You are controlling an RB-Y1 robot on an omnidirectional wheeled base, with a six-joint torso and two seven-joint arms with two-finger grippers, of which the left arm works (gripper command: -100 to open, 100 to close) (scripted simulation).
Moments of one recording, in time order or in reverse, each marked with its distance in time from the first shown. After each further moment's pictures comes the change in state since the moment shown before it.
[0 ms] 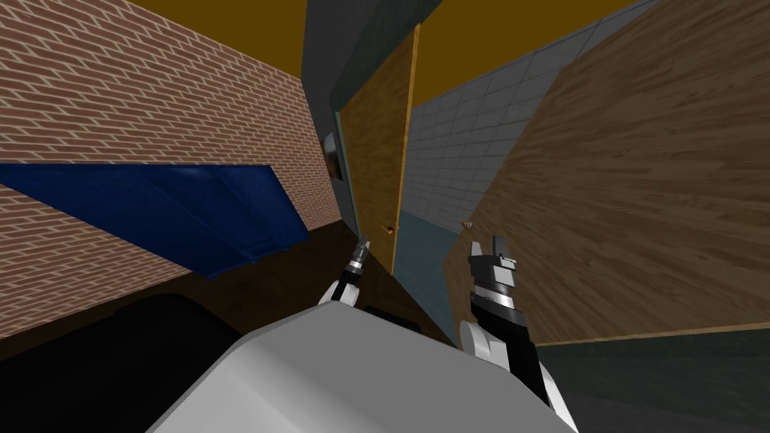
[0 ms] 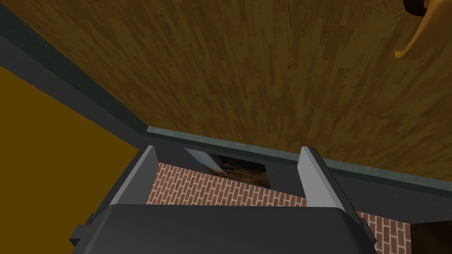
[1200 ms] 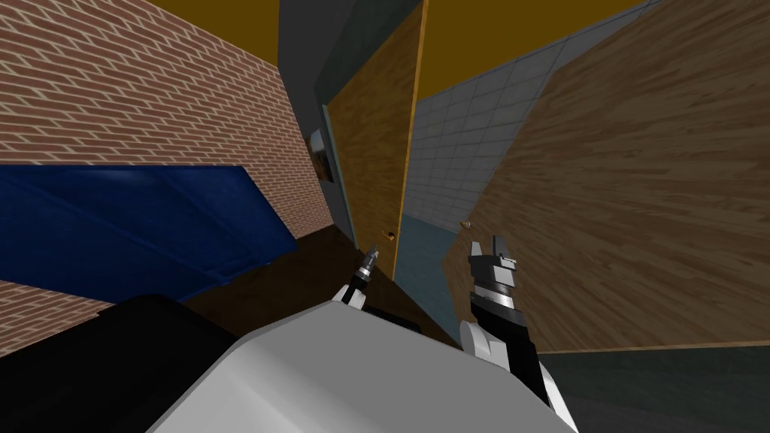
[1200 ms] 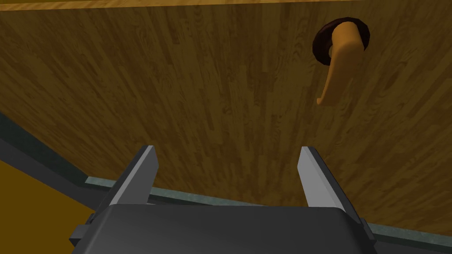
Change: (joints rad) arm -0.119 0.014 -0.088 0.327 0.000 -0.084 0.008
